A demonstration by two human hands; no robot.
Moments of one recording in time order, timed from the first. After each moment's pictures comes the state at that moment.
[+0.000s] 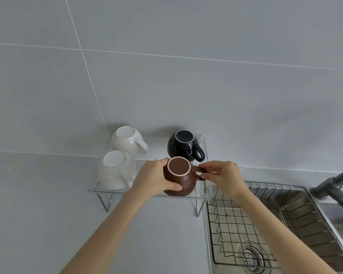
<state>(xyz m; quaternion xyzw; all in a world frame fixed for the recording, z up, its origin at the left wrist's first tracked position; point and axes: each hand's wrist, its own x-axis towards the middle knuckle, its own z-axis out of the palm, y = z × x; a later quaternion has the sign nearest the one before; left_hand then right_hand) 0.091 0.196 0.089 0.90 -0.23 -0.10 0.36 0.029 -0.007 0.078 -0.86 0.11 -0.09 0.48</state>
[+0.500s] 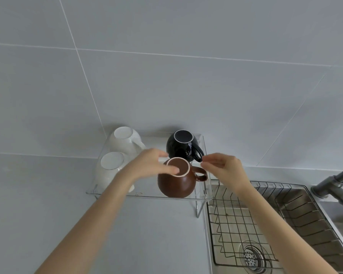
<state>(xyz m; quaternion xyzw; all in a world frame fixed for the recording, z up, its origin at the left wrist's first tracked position) 0.125 0.198 0.114 0.88 -0.23 -0.23 0.35 0.036 -0.010 0.089 -0.85 0.14 -0.10 0.50</state>
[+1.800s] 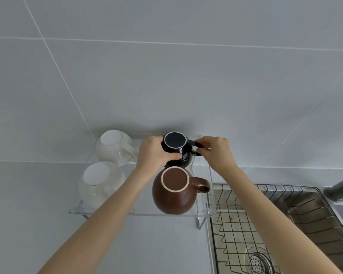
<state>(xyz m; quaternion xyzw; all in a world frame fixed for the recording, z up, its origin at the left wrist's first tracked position) 0.171 0.146 0.087 0.89 -0.15 -0.02 0.43 0.120 -0.020 0.081 -0.90 0.13 -0.13 0.39</state>
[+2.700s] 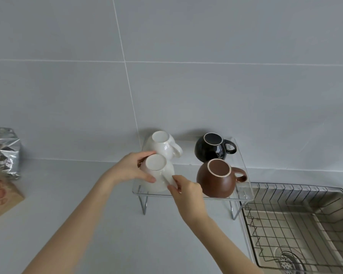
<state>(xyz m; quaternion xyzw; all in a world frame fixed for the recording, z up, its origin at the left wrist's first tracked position) 0.168 0.344 0.098 0.85 -0.20 -0.24 0.43 0.050 0.191 0.059 -0.91 0.10 -0.12 0.39</state>
